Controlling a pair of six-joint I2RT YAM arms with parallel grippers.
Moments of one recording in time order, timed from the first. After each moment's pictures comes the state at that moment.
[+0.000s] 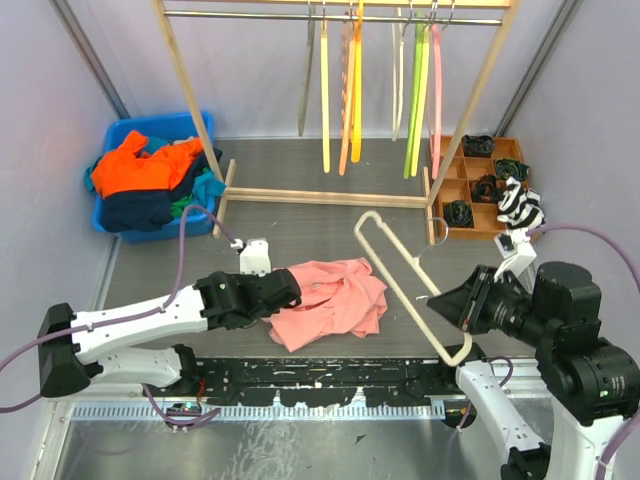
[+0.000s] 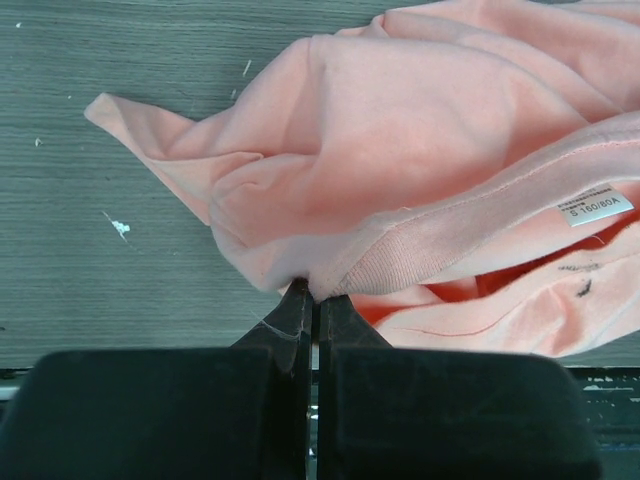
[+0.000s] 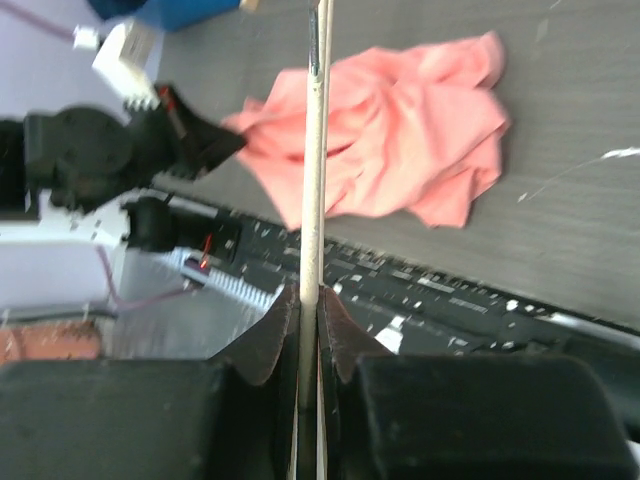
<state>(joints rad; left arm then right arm) -1.20 1.15 0.92 -0.95 -0.62 -1.12 0.14 0.62 1.48 -1.42 -0.44 0.46</state>
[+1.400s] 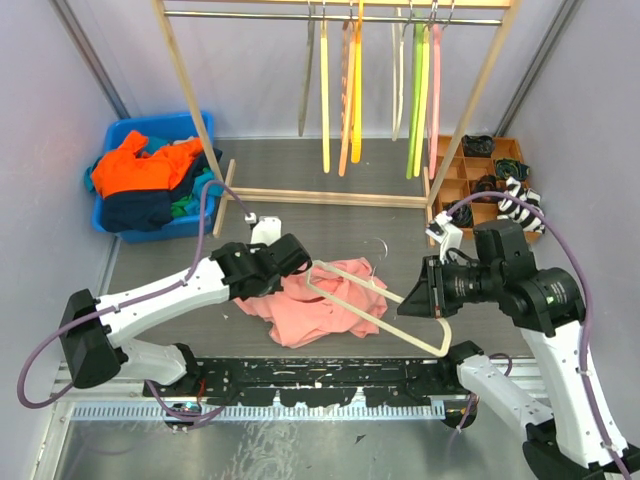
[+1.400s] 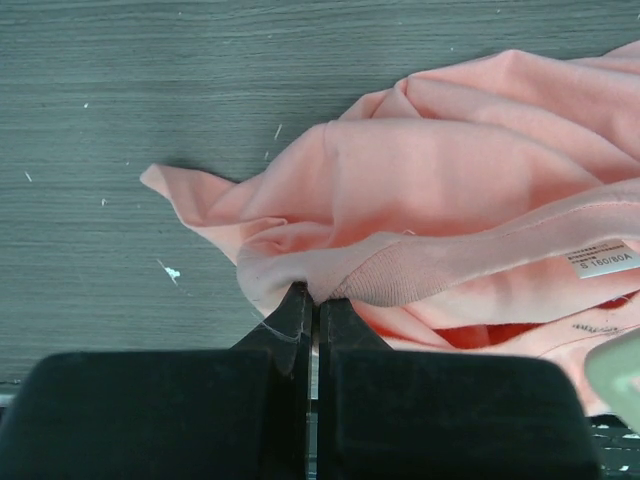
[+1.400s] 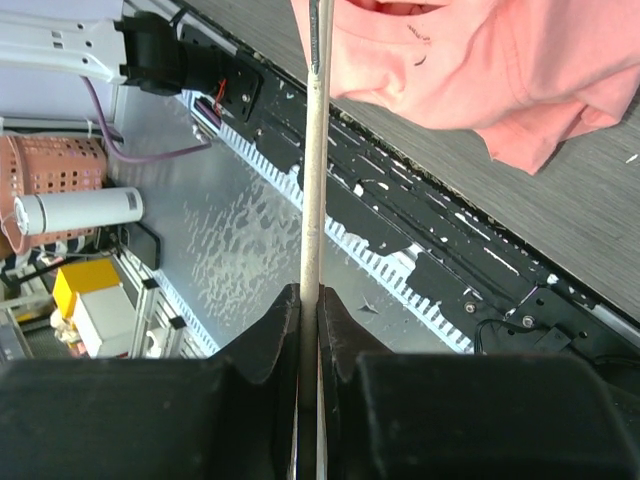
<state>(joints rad) -1.04 1.33 1.10 -0.99 -0.58 -0.91 0.32 0.78 1.27 -1.37 -0.68 0.29</state>
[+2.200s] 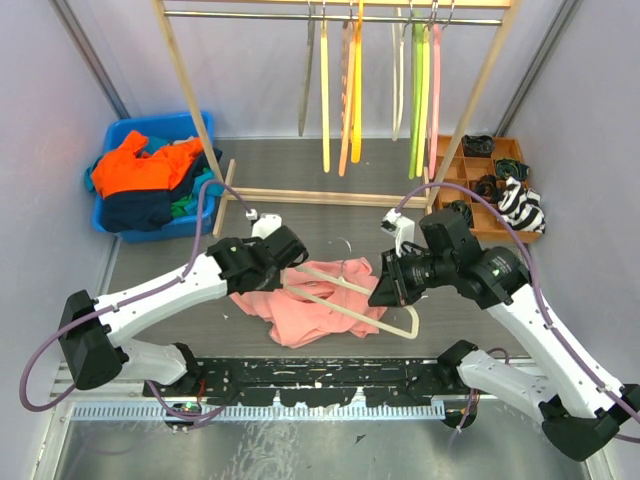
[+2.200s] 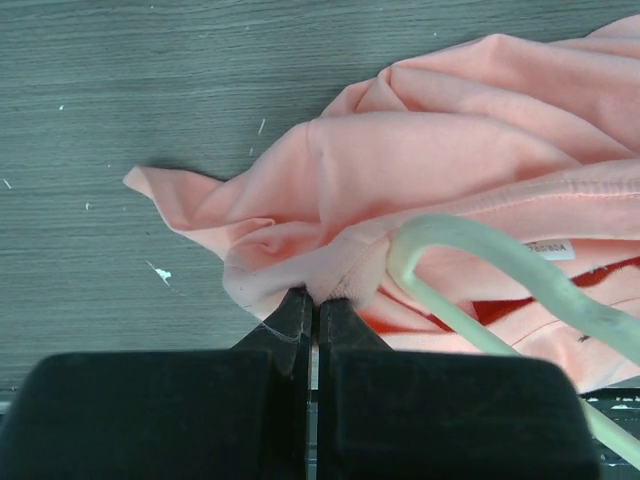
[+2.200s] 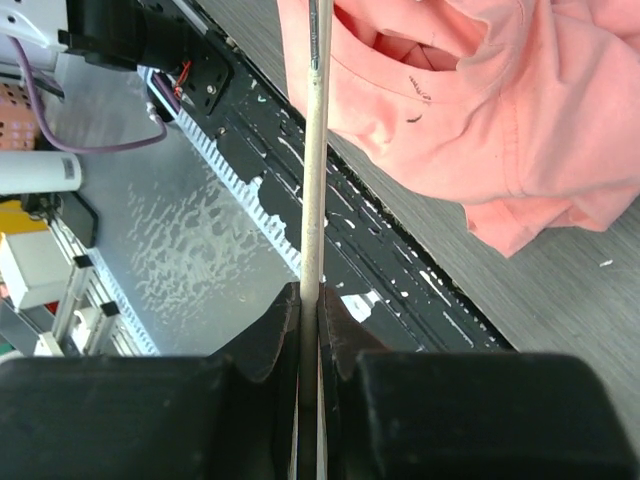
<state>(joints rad) -0.98 1.33 1.10 -0.95 -0.48 -0.82 0.57 0.89 1.12 -1.06 -0.58 0.30</state>
